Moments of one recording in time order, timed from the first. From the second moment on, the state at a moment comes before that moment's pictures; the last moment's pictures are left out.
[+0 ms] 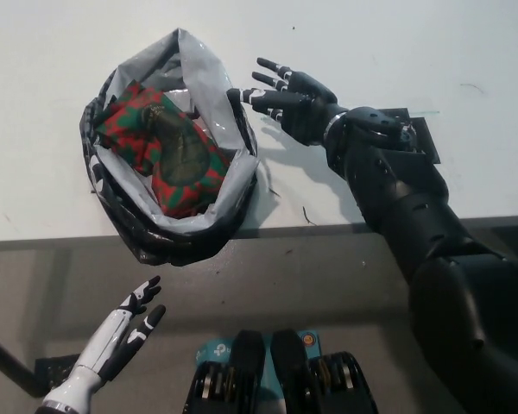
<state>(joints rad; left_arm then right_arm) -0.08 0.29 -0.10 0.17 0.23 -0.15 -0.13 -1.25 0.05 -0.34 1.29 0.16 0.17 0.21</state>
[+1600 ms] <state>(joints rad) -0.10 0.29 -0.11 0.18 0.23 -0.14 -0.13 -1.25 0.11 -0.19 1.33 0.21 0.16 0.25</state>
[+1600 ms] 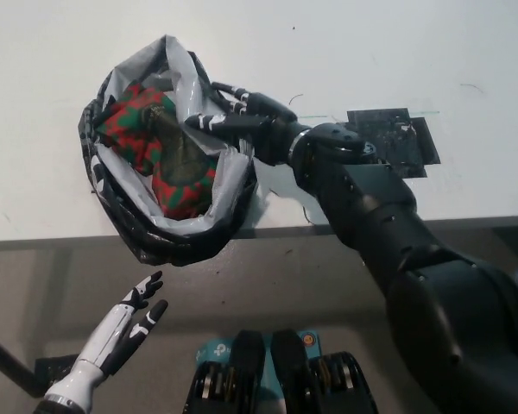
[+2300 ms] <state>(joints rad) -0.10 0.29 -0.11 0.18 0.23 -0.15 -0.13 -1.25 0.14 0.00 1.36 0.07 0.10 0.02</state>
